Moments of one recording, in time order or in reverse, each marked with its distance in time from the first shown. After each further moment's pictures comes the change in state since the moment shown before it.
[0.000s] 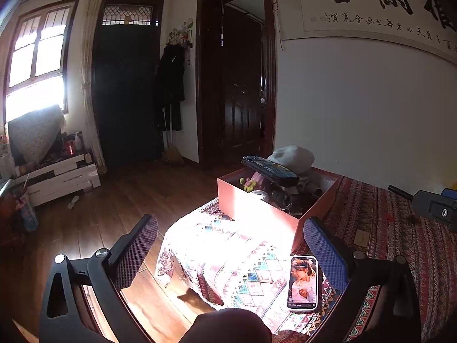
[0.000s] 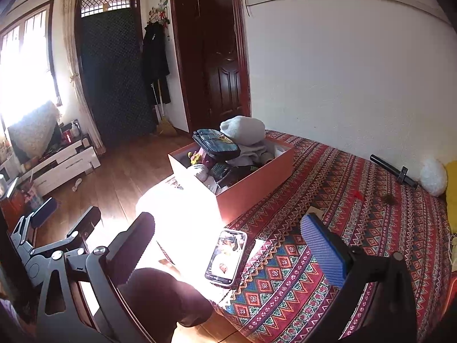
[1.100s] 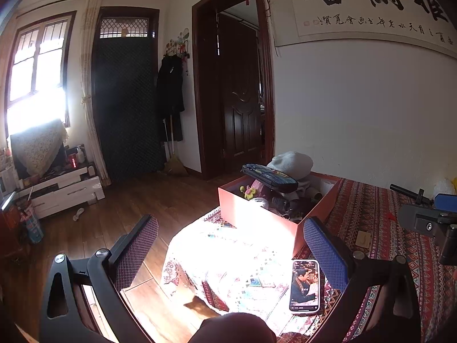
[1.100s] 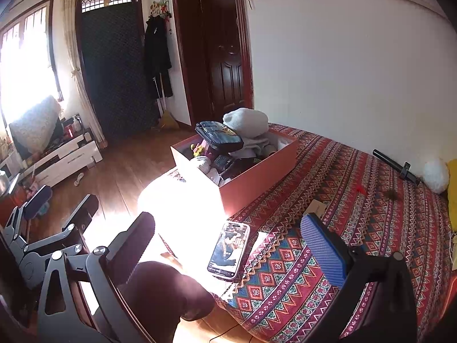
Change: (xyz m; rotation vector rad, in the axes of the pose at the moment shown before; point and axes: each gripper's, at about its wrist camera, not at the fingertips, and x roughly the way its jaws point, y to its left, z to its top) left arm -0.010 -0.019 0.001 0.042 -0.026 0.022; right arm 0.002 0.005 -0.004 0.001 0.033 0.008
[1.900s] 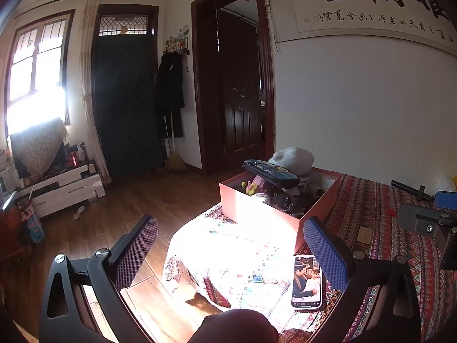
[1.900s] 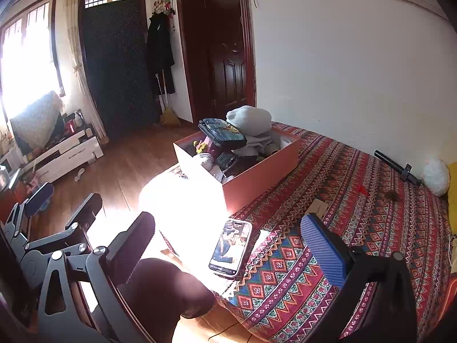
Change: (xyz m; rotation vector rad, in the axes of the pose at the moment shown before) left arm 0.001 0.001 -0.002 0.003 0.021 0.002; right arm -0.002 0.006 -0.002 -0.019 0.011 0.005
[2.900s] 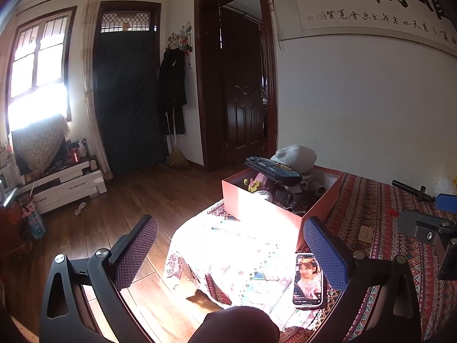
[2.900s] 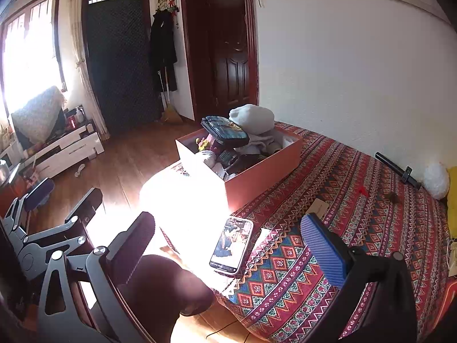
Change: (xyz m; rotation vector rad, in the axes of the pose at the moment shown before) left arm -0.001 0.009 -0.001 -0.009 0.011 0.002; right arm -0.003 0.002 -0.003 -0.024 0.009 0.008
